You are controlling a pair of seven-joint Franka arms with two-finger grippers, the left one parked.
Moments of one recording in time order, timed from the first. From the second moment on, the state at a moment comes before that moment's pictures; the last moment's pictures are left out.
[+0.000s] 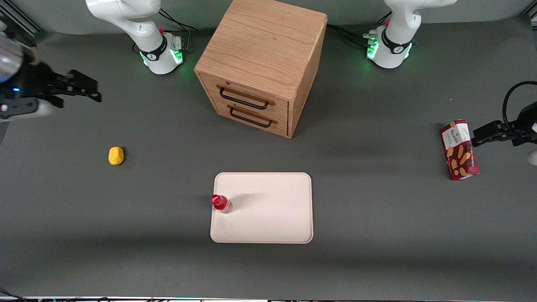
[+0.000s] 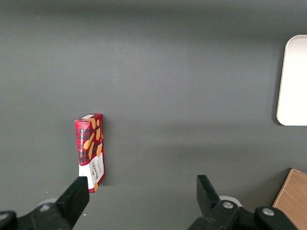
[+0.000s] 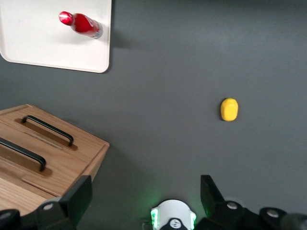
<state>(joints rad) 0.02 0.12 0.10 -1.24 0.04 1.22 0.04</state>
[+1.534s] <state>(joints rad) 0.02 0.06 -0.04 -1.43 0.02 1.44 -0.03</state>
